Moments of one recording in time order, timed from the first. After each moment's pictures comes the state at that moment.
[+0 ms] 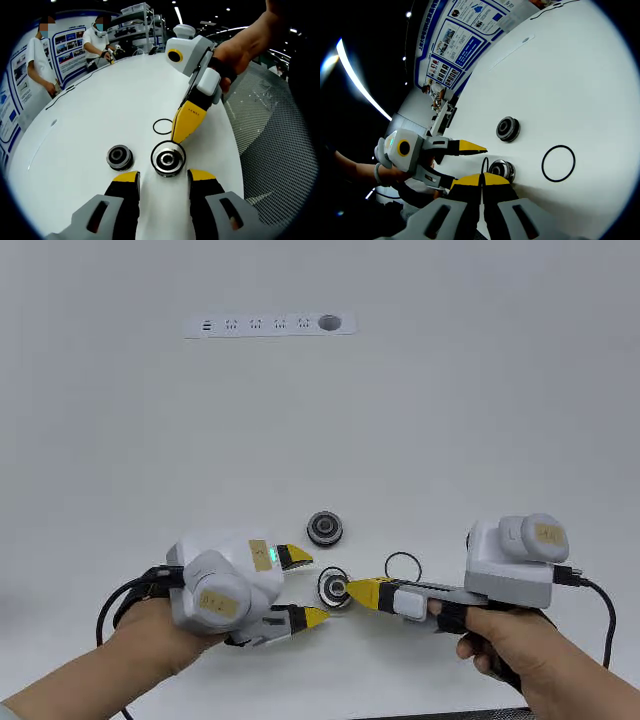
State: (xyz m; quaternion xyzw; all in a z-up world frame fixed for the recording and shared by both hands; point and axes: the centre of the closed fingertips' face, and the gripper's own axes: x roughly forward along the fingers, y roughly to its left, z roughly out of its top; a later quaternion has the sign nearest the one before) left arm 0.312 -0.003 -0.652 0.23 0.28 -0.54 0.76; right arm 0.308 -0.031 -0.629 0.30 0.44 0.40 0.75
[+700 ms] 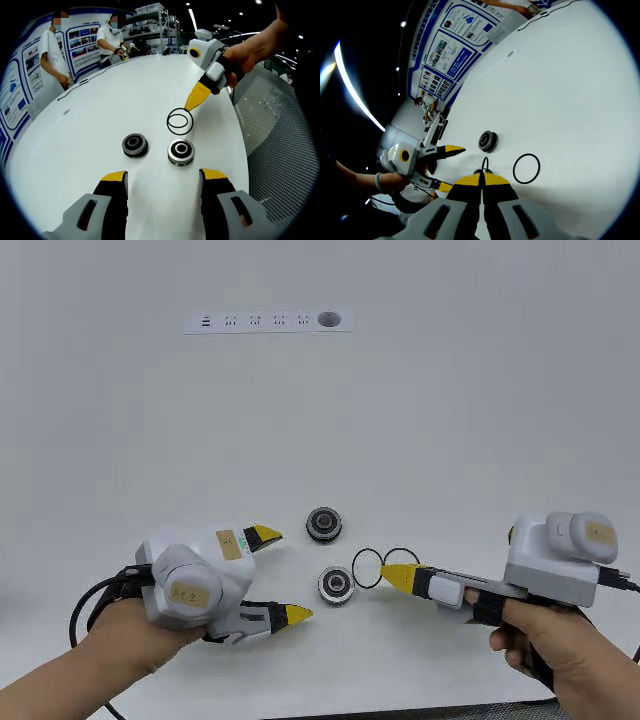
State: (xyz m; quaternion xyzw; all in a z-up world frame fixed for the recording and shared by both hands) left arm 0.323 0.021 -0.651 0.21 0.28 -0.50 0.79; right arm 0.324 -0.080 -0.629 0.31 0.42 0.34 0.78
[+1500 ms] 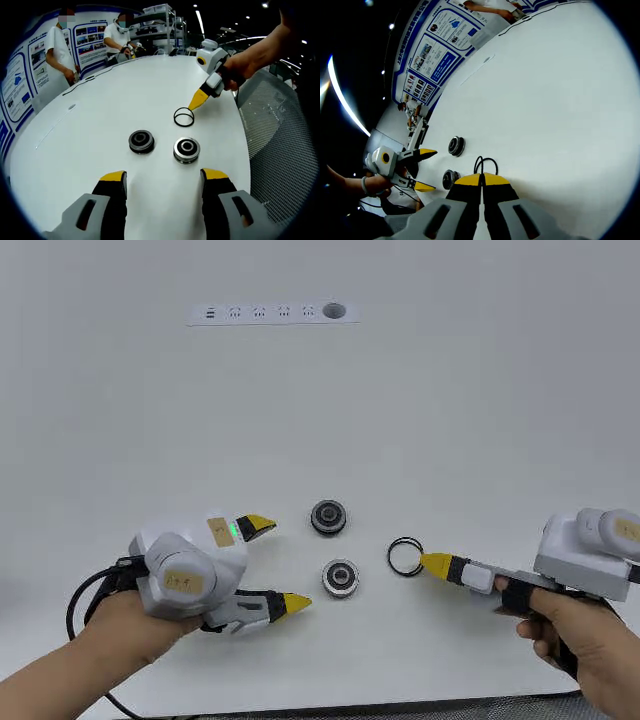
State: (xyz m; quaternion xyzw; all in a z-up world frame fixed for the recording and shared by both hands) left arm 0.327 0.029 -0.651 0.19 0.29 -0.48 0.80; right arm 0.334 -0.114 -0.657 0.29 0.43 0.28 0.81
